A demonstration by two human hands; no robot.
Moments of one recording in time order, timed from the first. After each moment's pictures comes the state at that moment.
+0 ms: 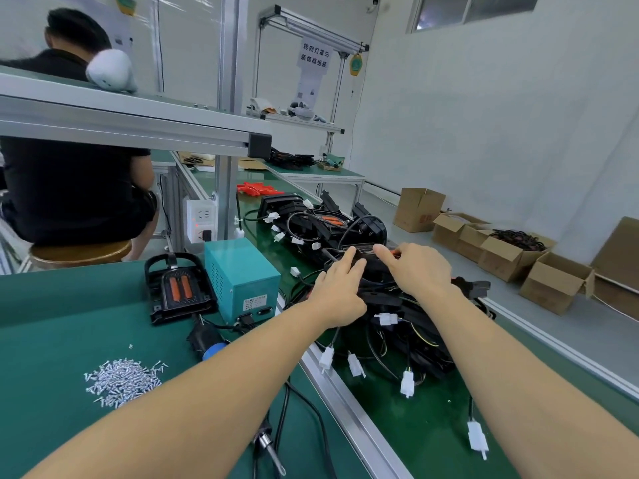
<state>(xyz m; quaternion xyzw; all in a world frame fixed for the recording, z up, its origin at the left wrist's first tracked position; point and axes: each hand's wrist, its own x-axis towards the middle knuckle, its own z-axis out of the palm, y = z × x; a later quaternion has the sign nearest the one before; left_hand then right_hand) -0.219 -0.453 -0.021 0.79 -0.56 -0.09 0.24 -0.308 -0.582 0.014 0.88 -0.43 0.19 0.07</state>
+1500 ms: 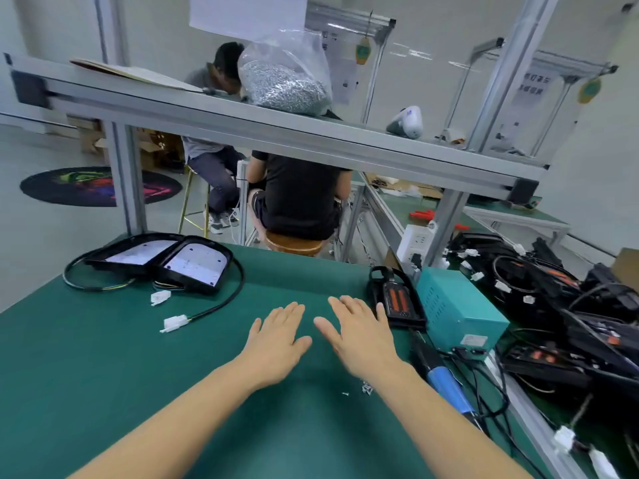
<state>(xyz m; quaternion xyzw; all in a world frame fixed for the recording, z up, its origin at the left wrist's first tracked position) -0.095 -0.081 -0.096 0.94 -0.22 -0.06 0.23 -0.128 -0.237 -0.072 1.00 -0.02 0.04 -0.03</state>
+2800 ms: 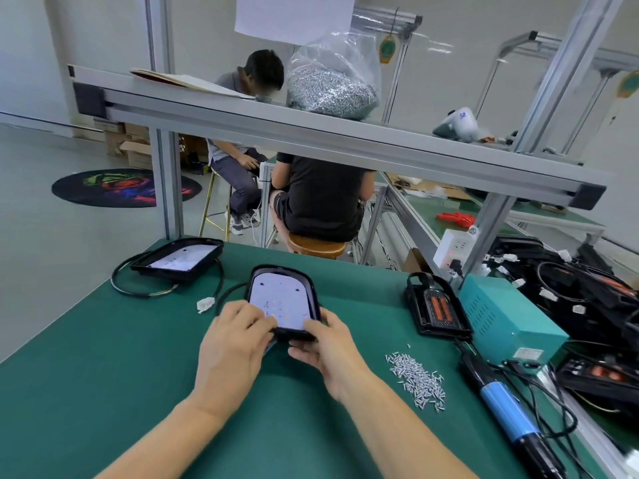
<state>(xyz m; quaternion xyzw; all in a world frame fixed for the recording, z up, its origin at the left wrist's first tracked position) -0.094 0.029 -0.108 0.85 -0.27 0.37 0.26 -0.098 -0.126 -0.091 0.61 -0.15 -0.04 -0.77</state>
